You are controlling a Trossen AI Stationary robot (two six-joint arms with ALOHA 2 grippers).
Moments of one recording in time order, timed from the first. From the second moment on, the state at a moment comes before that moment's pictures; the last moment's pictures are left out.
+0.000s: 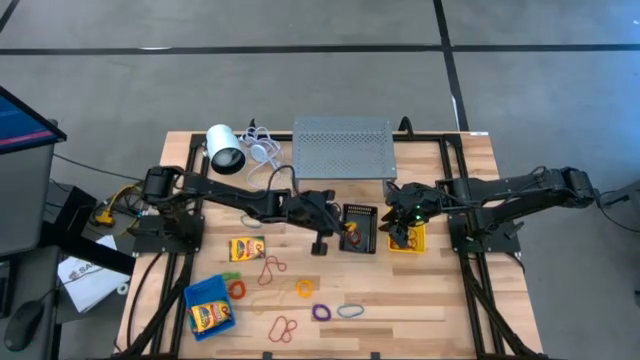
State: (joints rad) left arm -0.02 1.80 1.13 0.13 0.02 0.18; right arm 0.04 1.05 0.73 -0.51 -0.02 0.52
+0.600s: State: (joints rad) left arm -0.03 1.88 1.13 0.26 0.06 0.11; right arm 0.04 1.05 0.73 -0.51 -0.02 0.51
